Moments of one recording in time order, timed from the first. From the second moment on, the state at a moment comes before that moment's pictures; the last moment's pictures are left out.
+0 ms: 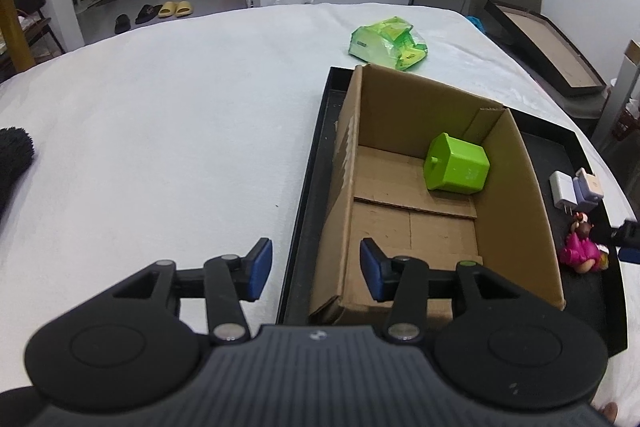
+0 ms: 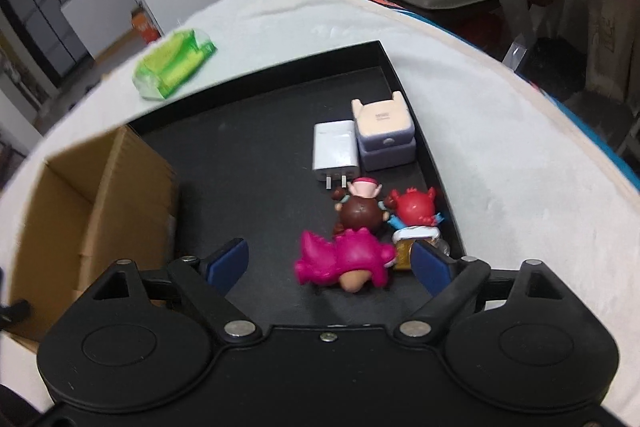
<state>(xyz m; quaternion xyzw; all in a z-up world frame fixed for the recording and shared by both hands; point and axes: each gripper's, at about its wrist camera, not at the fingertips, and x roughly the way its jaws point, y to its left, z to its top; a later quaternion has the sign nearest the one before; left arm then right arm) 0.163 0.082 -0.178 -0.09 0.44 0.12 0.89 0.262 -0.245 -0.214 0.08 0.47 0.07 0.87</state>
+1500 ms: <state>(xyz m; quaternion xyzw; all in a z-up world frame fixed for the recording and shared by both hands) 0.160 0.090 -0.175 -0.12 0.42 0.13 0.89 0.221 -0.191 -0.165 0.00 0.43 0.15 0.89</state>
